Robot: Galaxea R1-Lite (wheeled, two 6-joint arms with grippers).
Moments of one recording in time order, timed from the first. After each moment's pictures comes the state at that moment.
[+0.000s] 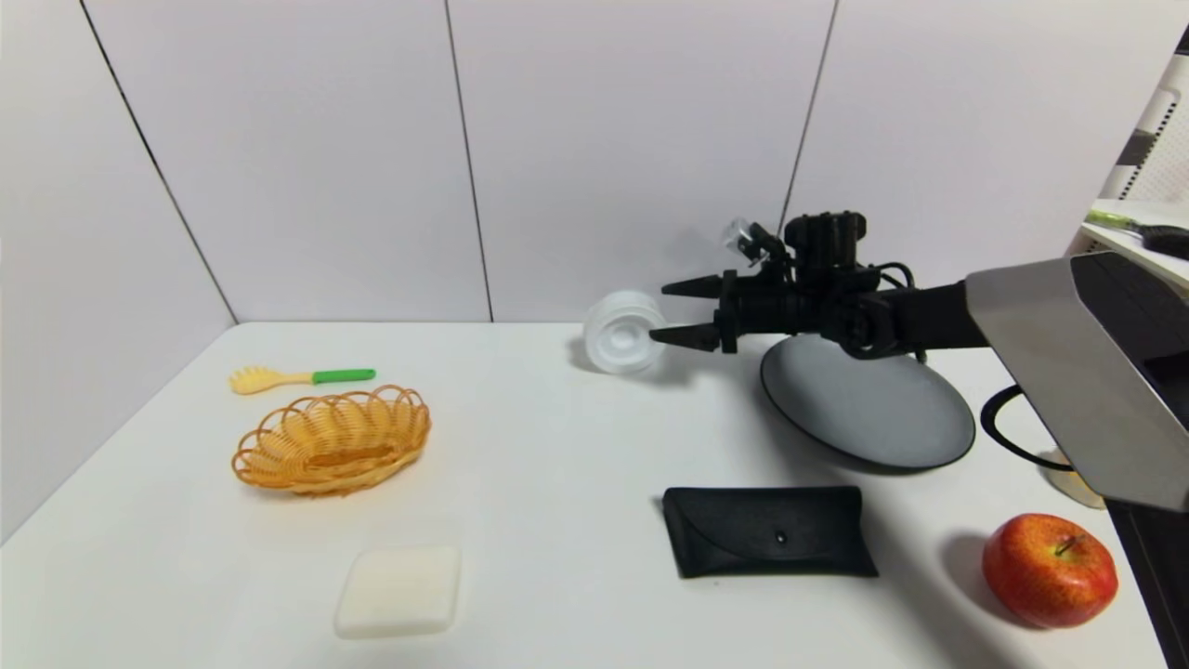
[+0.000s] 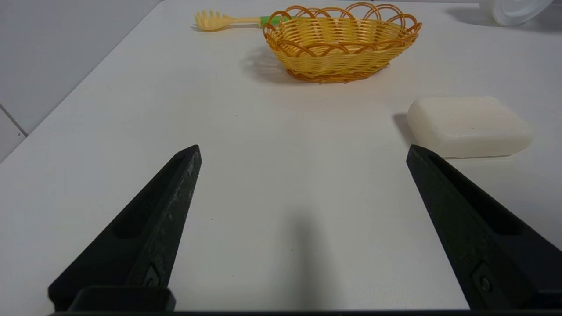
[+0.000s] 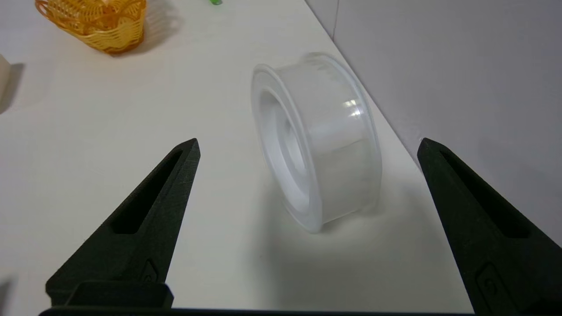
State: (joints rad) left arm 0.01 0.00 0.00 0.00 0.01 -0.03; right arm 0.23 2.41 -1.81 -0.32 1.01 -0.36
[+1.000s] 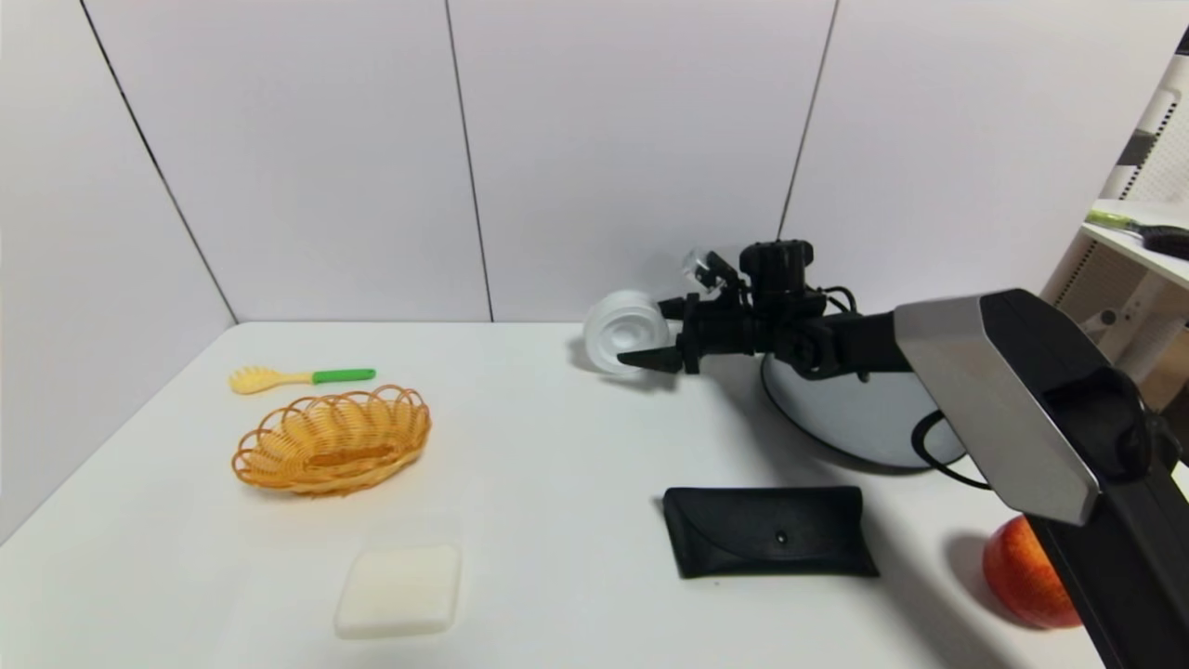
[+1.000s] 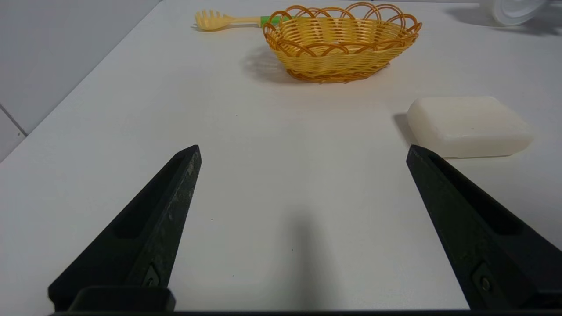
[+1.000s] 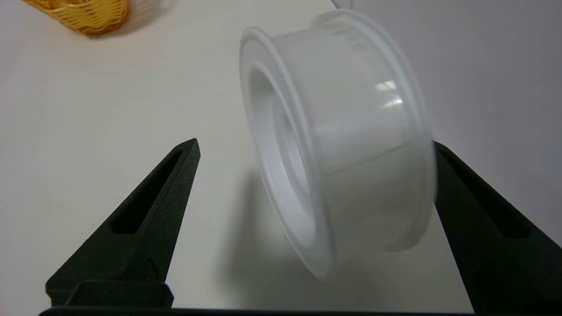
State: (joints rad) left arm 0.01 0.00 0.00 0.00 0.01 -0.03; right arm 0.29 2.55 -1.94 -0.32 0.99 -0.36
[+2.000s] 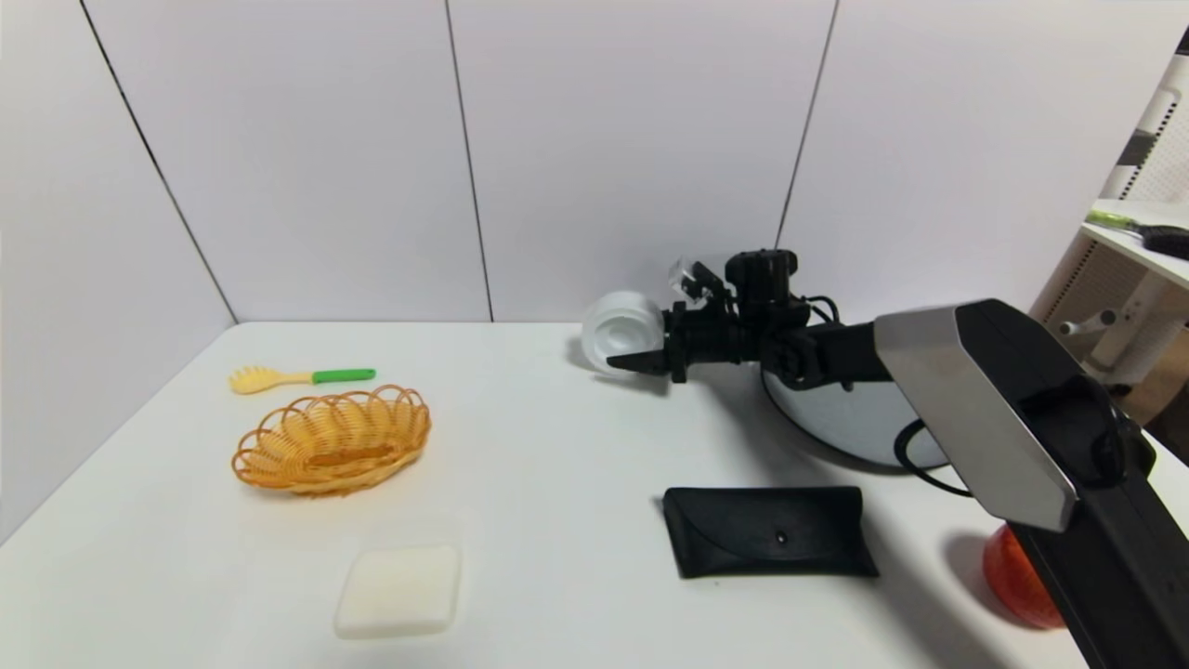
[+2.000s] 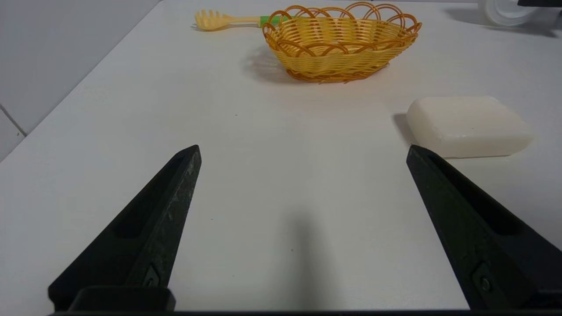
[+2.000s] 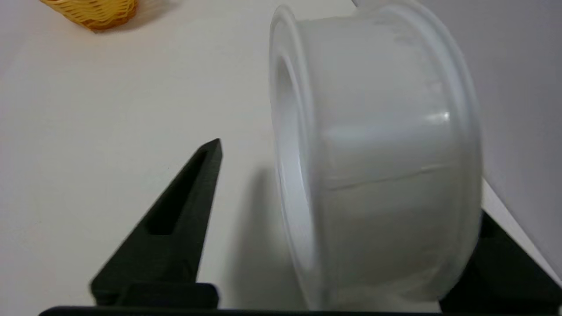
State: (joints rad) left arm 0.01 0.00 0.00 0.00 0.01 -0.03; right arm 0.31 2.58 -1.95 -0.35 0.99 -0.35
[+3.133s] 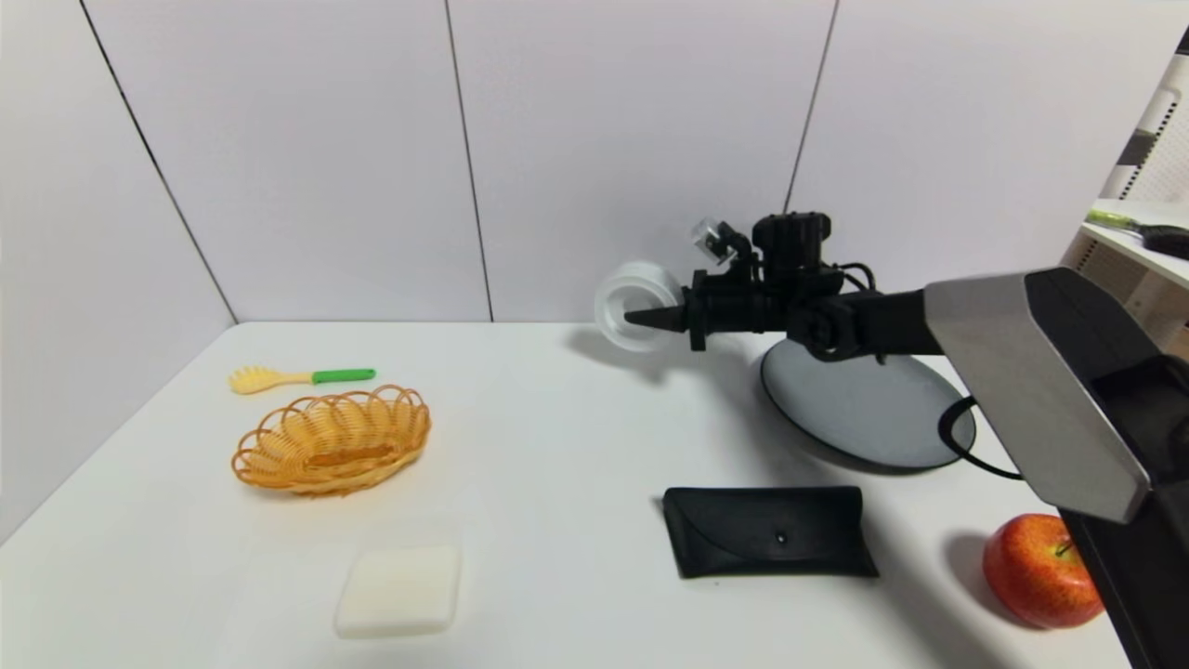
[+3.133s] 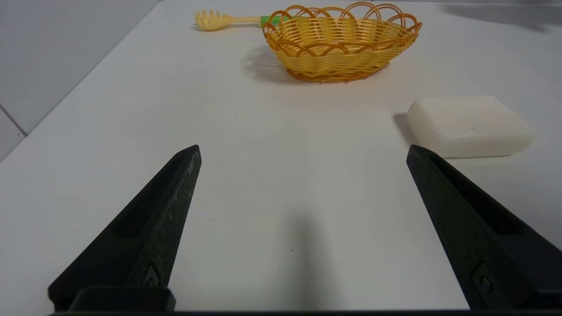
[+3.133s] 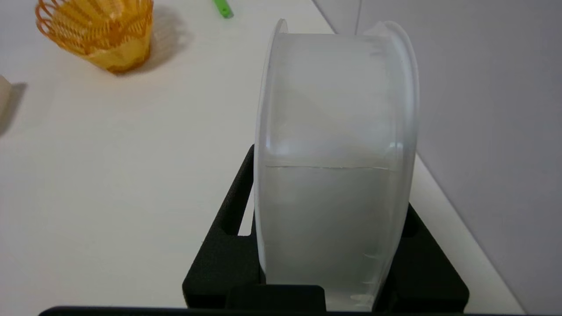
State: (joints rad) left arm 0.01 0.00 0.00 0.00 0.01 -0.03; right arm 0.28 2.46 -1.91 -0.33 1.00 -0.27
